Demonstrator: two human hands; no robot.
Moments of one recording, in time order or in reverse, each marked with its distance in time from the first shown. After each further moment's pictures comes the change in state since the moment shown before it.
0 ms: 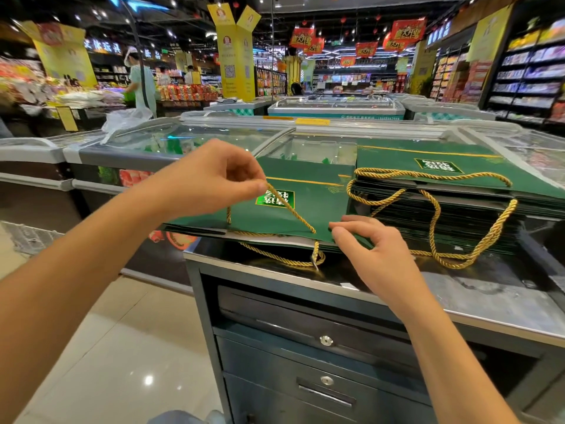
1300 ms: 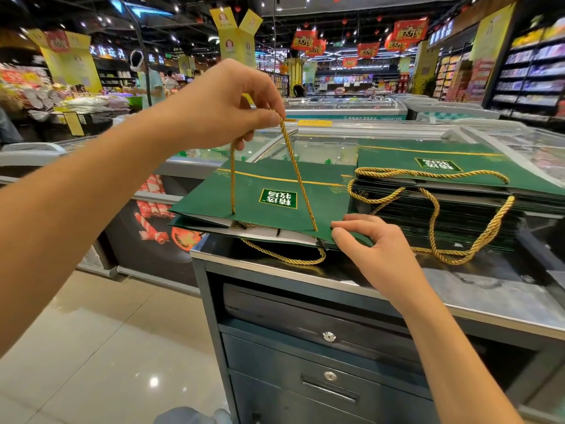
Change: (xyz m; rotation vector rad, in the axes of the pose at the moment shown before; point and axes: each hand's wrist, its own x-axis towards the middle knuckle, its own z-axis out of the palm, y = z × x) left_hand 0.036 0.043 -0.043 0.167 0.156 0.162; right_hand -0.002 0.002 -0.002 0.037 -0.009 -0.003
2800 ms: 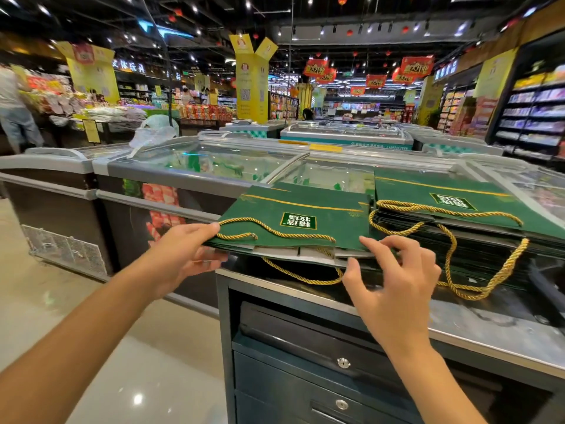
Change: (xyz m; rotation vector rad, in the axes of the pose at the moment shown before) left_hand -0.130 -0.096 0.058 -0.934 0.175 -0.875; right_hand -0.018 -0.005 0.033 -0.566 0.580 -0.503
